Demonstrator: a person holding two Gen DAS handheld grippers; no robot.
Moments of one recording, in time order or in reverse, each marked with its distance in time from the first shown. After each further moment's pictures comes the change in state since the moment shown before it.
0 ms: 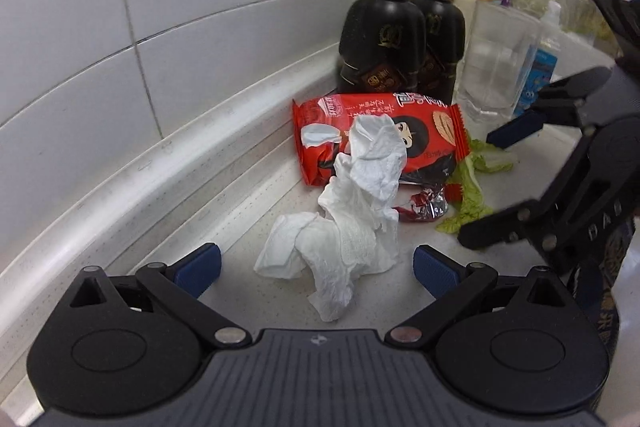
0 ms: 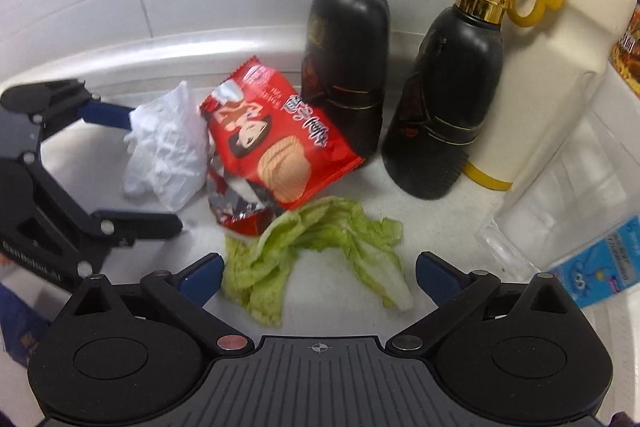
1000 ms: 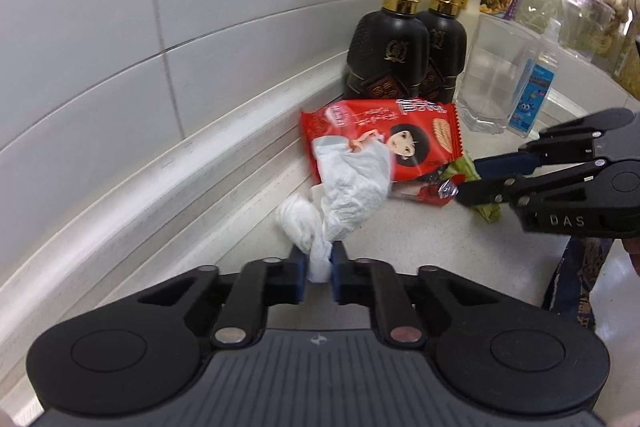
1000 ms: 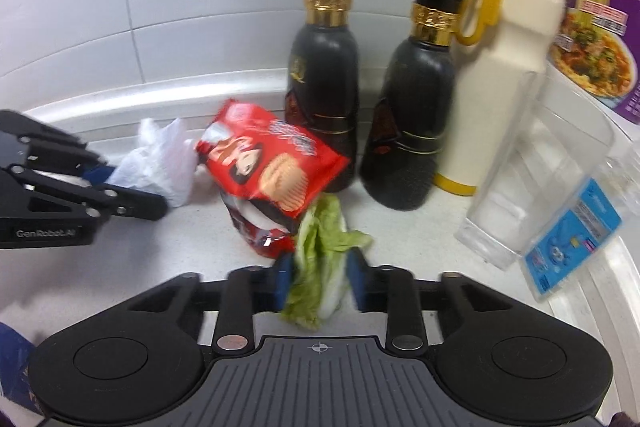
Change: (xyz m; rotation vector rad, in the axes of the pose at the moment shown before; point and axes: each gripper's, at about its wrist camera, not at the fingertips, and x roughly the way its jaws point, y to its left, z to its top) left arm -0.012 0.007 0.004 -0.069 0.028 -0.022; right arm -0.034 0.032 -0.037 0.098 -0.170 -0.115
